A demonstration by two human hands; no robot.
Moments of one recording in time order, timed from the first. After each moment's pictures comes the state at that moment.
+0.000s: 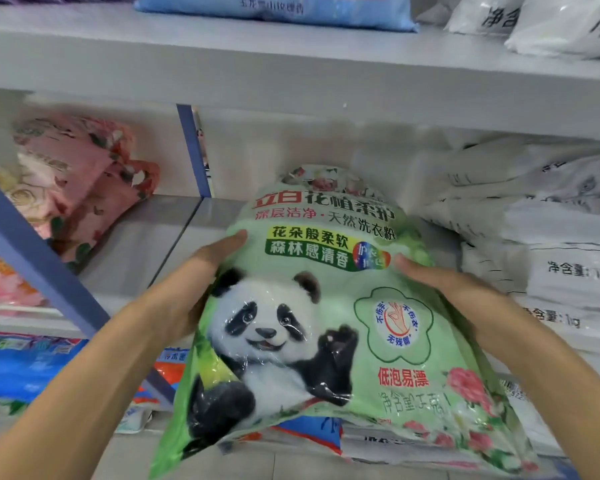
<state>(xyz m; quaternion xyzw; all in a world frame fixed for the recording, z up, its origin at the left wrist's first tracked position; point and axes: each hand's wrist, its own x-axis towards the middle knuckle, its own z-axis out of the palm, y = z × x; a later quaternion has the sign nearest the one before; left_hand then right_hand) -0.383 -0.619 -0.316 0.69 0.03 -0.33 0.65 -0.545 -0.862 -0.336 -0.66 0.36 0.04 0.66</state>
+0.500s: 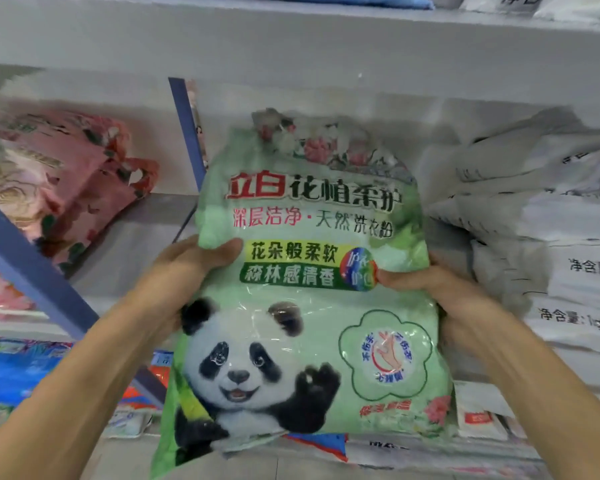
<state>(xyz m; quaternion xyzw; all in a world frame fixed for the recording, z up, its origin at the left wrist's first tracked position) -0.367 -0.596 -0.334 0.69 0.00 -0.25 0.68 -0.499 -0.877 -0.344 -0.65 0.26 -0.03 0.72</state>
